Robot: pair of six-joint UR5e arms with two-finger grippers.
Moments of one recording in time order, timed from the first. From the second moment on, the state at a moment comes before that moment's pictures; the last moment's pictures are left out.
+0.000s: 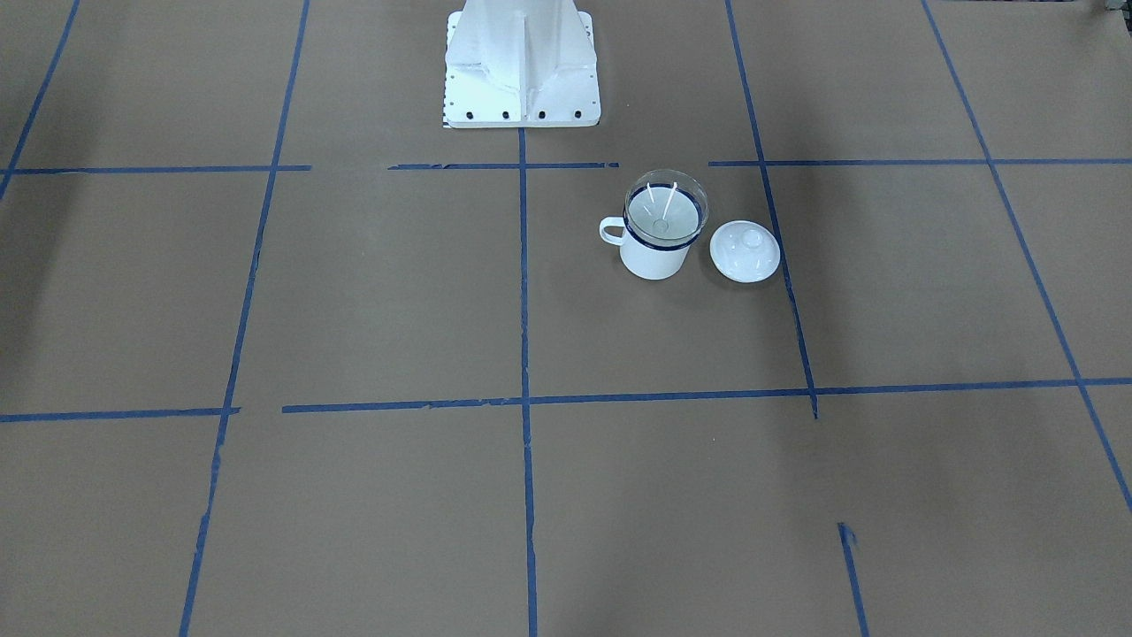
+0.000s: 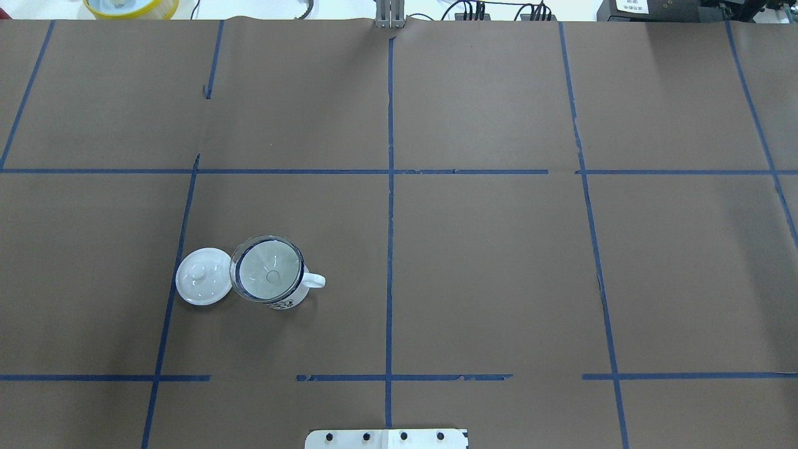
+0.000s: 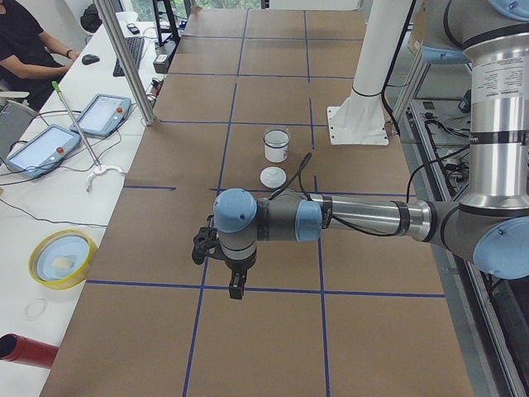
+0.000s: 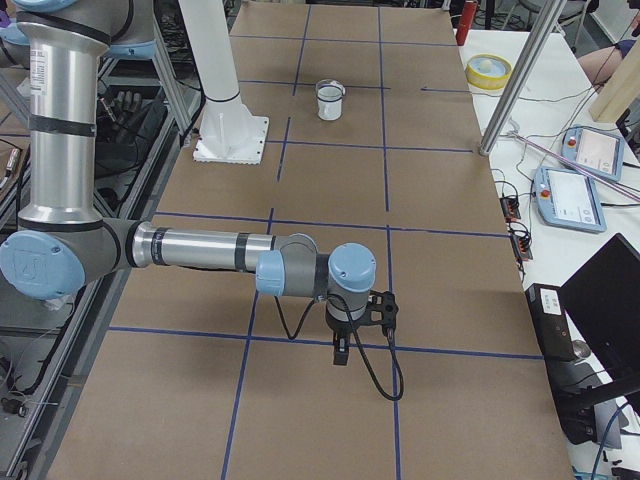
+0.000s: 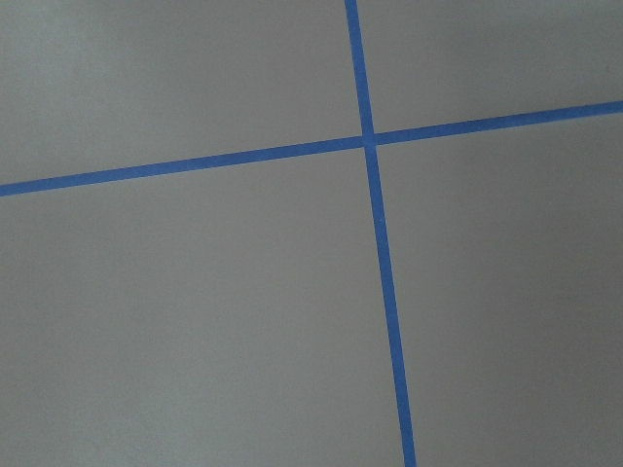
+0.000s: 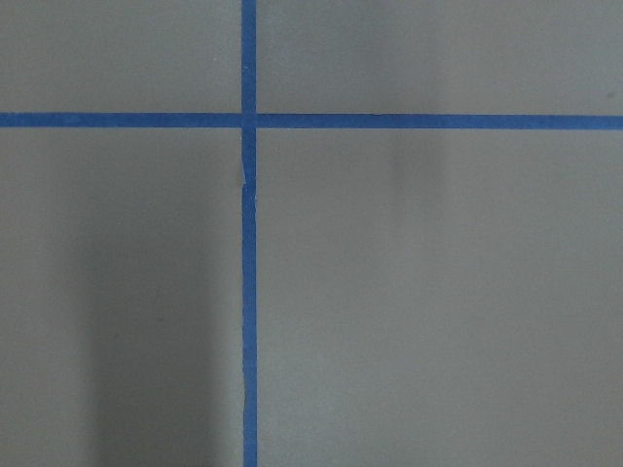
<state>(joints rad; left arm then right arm) -1.63 -1.48 -1.74 -1.48 -2.35 0.14 1.57 -1.68 1.66 -1.57 2.29 0.01</state>
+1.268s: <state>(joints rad) -1.64 -1.49 -1.72 -1.54 -2.35 0.06 1.57 -1.68 1.66 -1.57 2.29 0.01</state>
